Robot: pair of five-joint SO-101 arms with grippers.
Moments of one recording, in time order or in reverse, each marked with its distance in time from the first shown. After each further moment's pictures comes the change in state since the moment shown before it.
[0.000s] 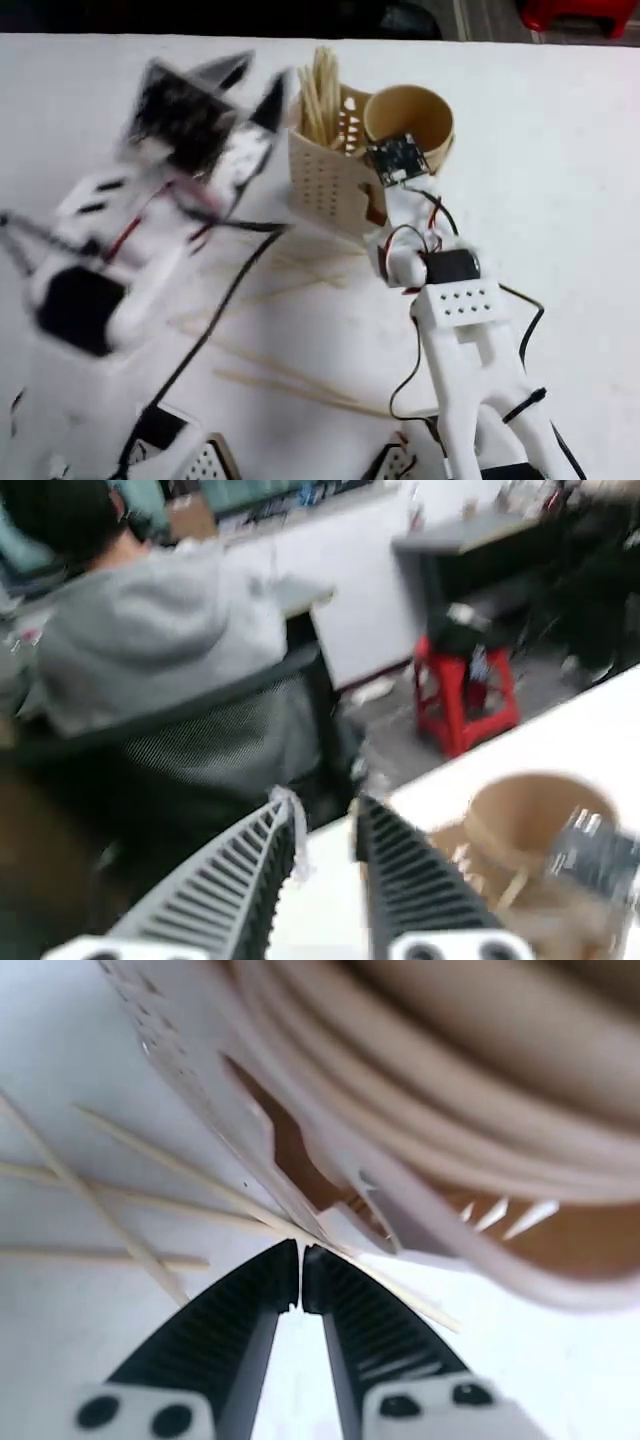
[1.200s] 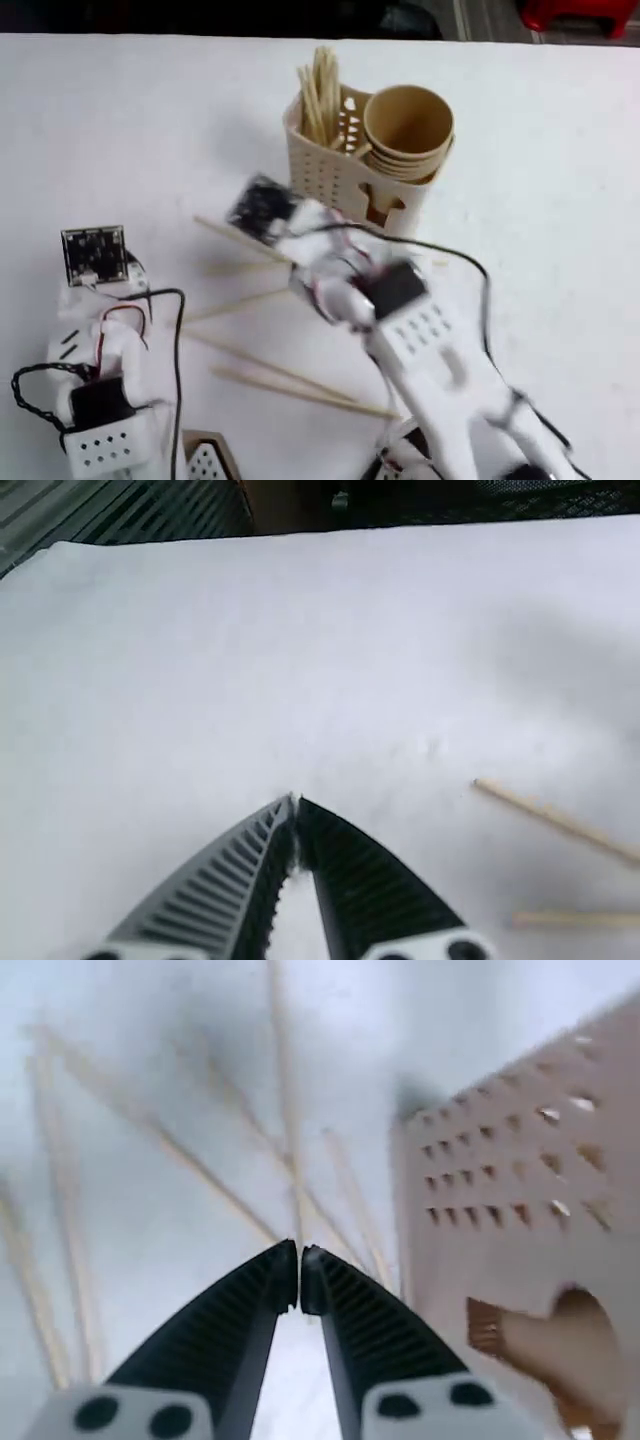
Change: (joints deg) left arm -39.1 -50.1 78.2 -7.8 4.6; right arm -25.0 2.5 -15.6 16.1 19.0
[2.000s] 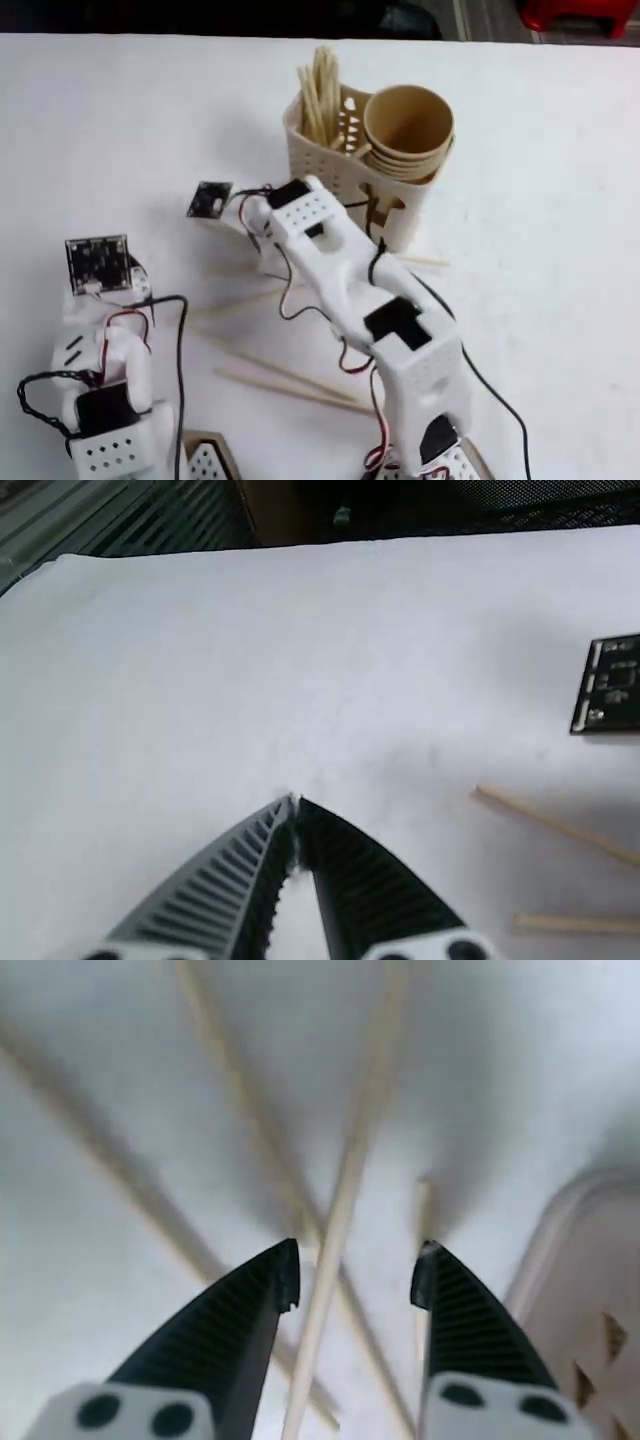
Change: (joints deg) left arm 0.0 -6.2 4.0 0.0 0.0; right arm 1.1 58.3 -34.4 2.4 10.0
